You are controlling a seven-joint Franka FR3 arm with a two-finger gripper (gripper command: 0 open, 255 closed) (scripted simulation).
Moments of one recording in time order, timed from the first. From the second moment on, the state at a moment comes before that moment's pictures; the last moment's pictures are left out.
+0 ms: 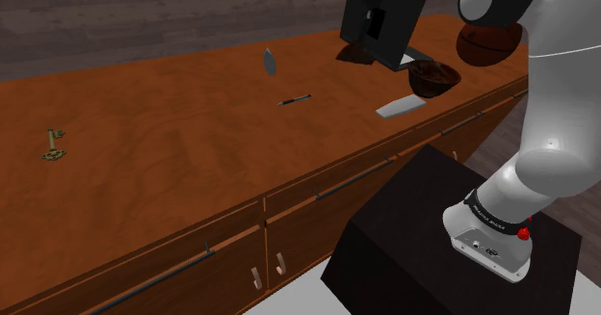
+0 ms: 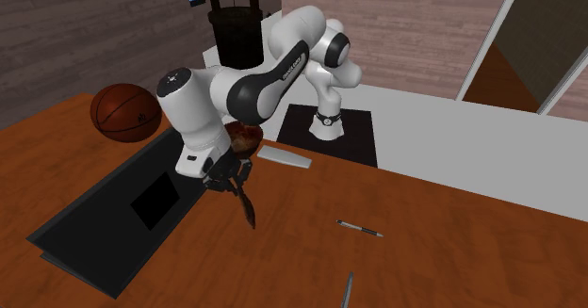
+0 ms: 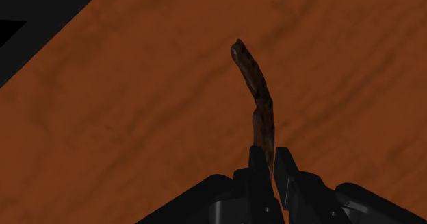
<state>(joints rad) -0.14 0.62 -0.34 -1.17 0.29 1.60 -1.10</state>
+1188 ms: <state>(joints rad) -0.22 0.72 -0.33 -0.75 0.31 1.29 -1.05</state>
